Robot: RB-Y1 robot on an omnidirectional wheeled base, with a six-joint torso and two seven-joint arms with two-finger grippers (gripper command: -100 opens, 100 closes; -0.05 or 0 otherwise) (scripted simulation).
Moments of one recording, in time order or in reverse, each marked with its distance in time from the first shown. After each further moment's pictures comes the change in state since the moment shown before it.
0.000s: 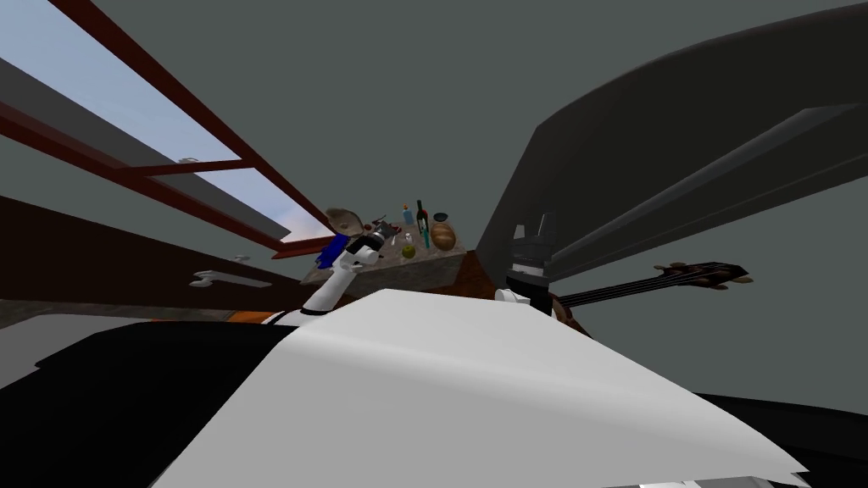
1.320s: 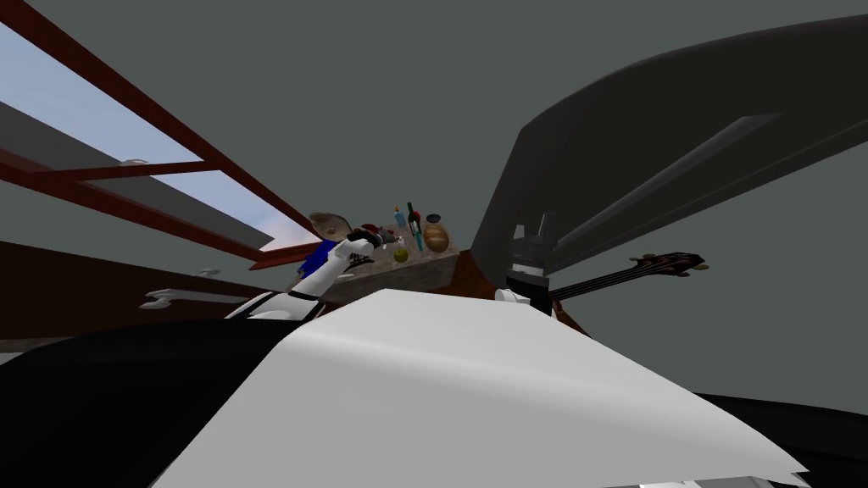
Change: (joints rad) left arm -0.141 0.187 -0.119 0.198 0.240 0.361 0.235; right arm 0.000 0.000 0.000 0.000 0.000 0.000 0.000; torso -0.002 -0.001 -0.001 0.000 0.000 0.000
